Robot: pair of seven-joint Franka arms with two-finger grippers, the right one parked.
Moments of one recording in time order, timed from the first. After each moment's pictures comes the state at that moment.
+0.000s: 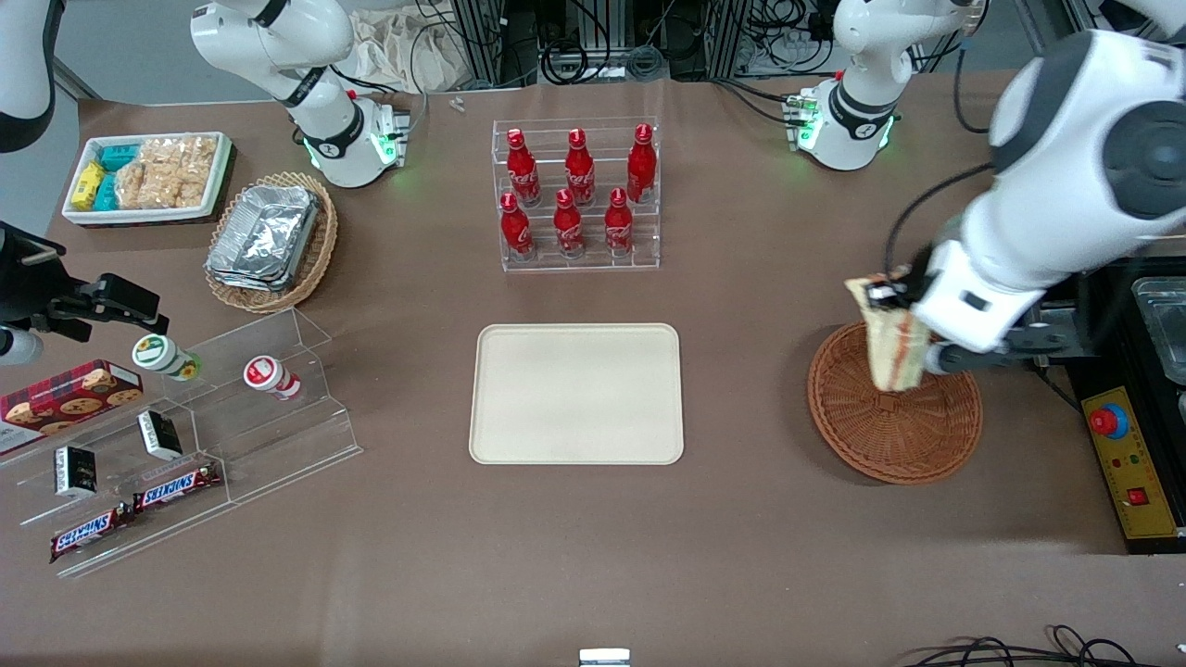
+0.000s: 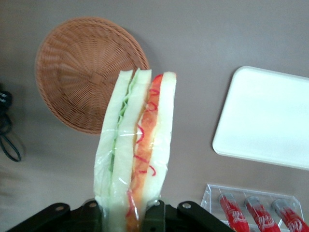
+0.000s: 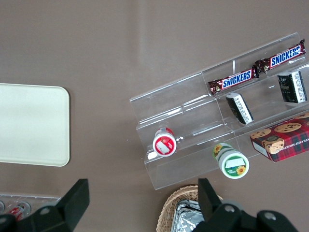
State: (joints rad) arm 0.29 0.31 -0.74 -1.37 0.13 1.47 -0.57
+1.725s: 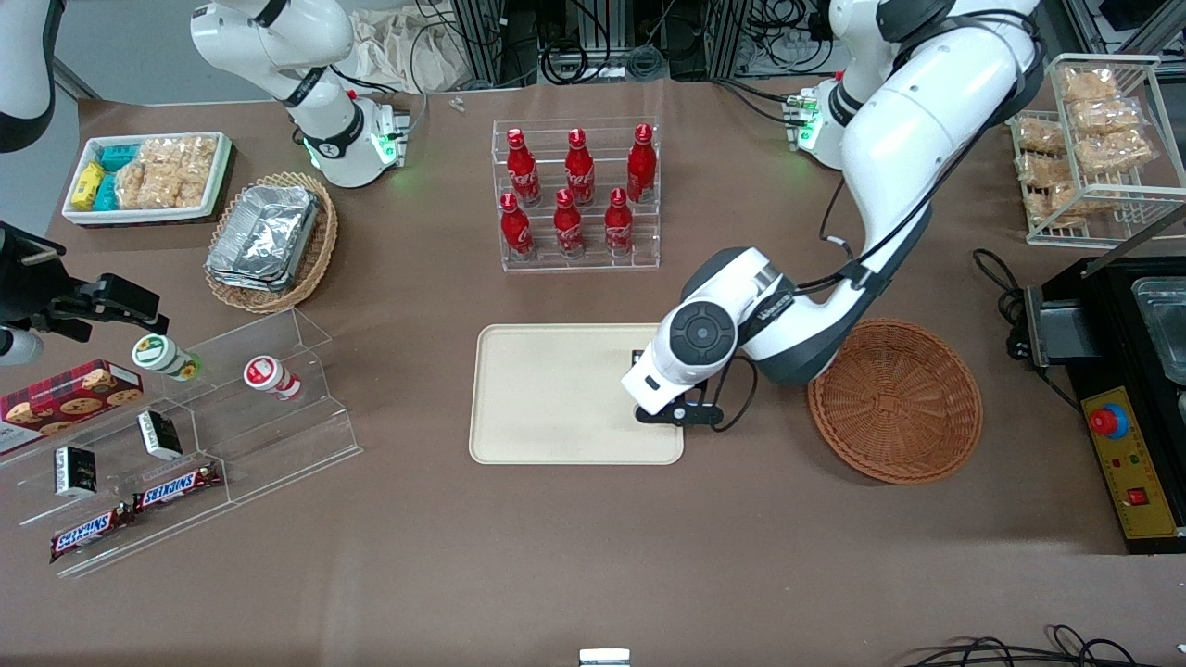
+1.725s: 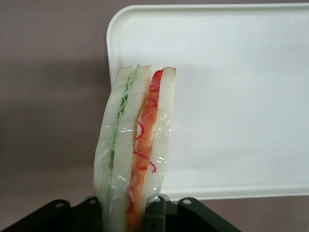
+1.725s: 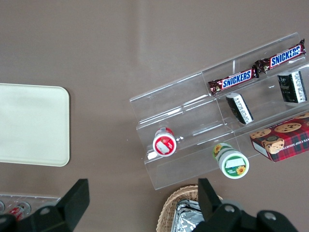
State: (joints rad) arm -0.10 0.83 -0.70 -1.42 0.37 1.94 -0.79
